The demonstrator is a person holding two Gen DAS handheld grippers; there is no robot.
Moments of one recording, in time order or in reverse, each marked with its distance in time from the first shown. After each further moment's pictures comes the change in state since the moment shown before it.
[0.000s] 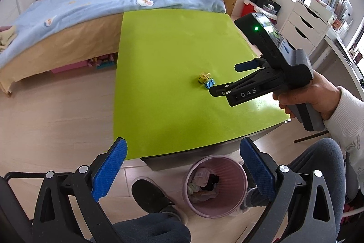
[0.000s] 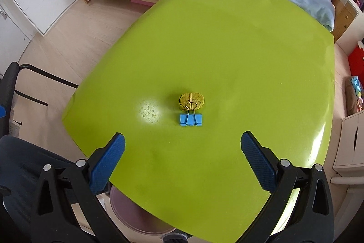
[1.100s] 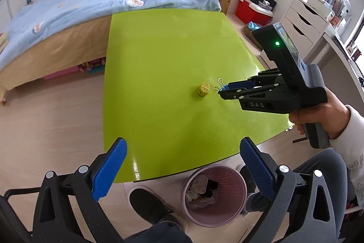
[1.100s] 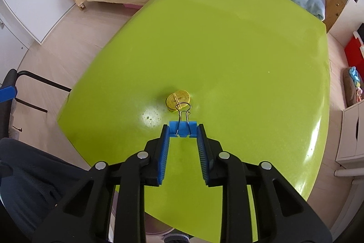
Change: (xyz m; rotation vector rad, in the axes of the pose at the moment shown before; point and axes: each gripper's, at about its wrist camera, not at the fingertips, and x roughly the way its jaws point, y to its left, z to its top) left arm 0.027 -0.006 0.034 0.042 0.014 -0.035; right arm -0.011 -0.024 -0.021 0.065 -0.037 -0.003
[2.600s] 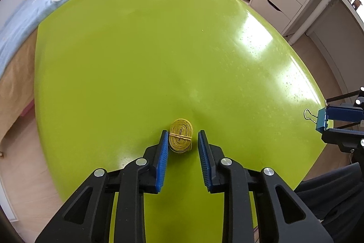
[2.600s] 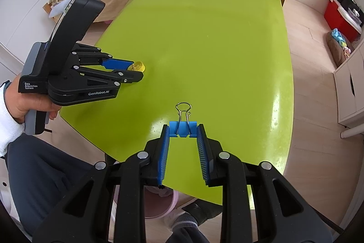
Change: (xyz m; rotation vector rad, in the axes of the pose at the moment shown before) left arm 0.177 -0.048 0.083 0.257 0.260 -0.018; right arm -0.052 -0.060 -0.068 0.192 -0.040 0.000
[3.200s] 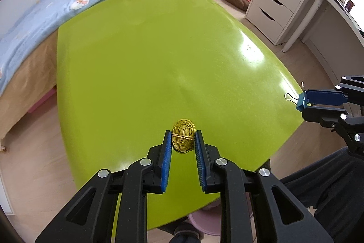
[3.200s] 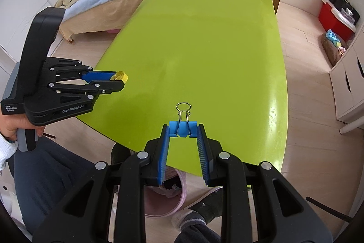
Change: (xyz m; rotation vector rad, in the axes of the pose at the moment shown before) left arm -0.071 -0.021 -0.054 -0.014 -0.090 0.021; right arm -0.038 0.018 -0.024 0.016 -0.076 -0.004
